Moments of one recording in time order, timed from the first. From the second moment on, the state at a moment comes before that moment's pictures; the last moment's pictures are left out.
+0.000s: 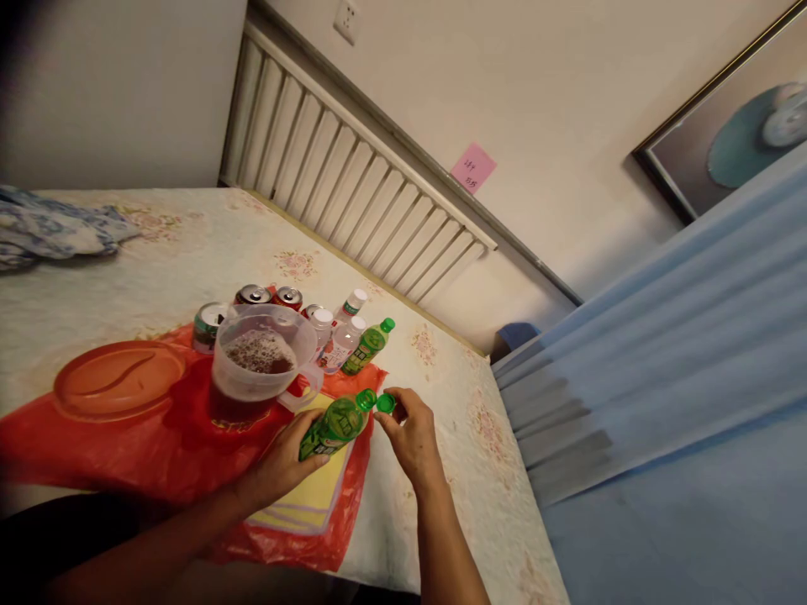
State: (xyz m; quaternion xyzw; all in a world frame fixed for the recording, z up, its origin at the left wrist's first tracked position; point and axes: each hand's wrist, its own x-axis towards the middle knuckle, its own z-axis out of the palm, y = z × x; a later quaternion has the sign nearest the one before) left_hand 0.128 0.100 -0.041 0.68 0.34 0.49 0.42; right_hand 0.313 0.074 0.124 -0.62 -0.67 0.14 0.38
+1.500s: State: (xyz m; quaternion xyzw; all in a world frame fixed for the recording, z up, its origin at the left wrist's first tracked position) left_hand 0.126 0.102 -0.038 0.70 0.34 0.49 0.39; right_hand 0.296 0.089 0.180 -0.55 -0.80 0.17 0.16
